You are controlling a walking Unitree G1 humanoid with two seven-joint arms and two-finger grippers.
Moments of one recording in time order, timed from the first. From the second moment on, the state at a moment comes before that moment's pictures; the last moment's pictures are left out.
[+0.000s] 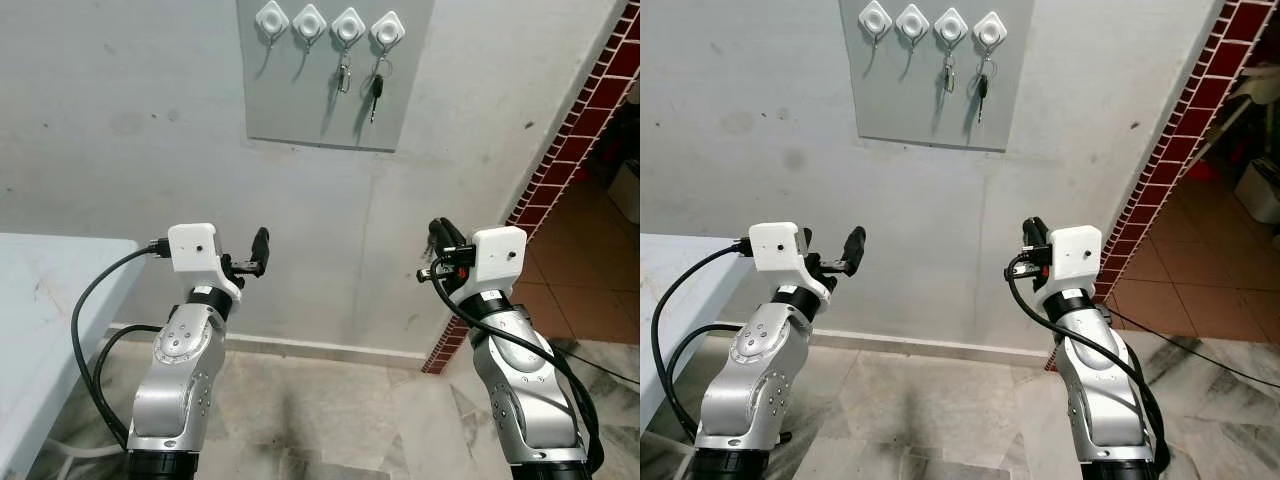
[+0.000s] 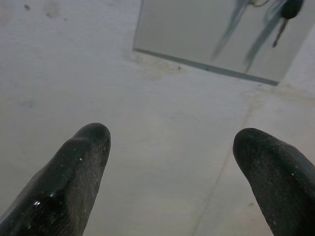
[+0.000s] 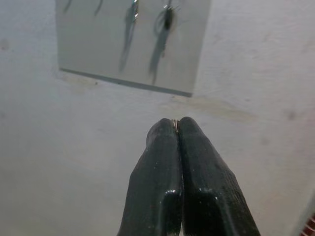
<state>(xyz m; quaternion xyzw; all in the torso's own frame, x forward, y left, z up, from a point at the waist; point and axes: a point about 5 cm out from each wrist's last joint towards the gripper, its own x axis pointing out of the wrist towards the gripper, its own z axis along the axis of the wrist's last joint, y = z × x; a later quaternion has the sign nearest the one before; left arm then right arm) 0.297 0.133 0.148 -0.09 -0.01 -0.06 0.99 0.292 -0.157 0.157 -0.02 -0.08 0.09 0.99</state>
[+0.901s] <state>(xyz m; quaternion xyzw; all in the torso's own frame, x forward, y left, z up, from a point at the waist) 0.296 0.136 0.146 -0.08 -0.01 -0.05 1.00 0.290 -0.149 0.155 -0.02 -0.08 0.11 0.99</state>
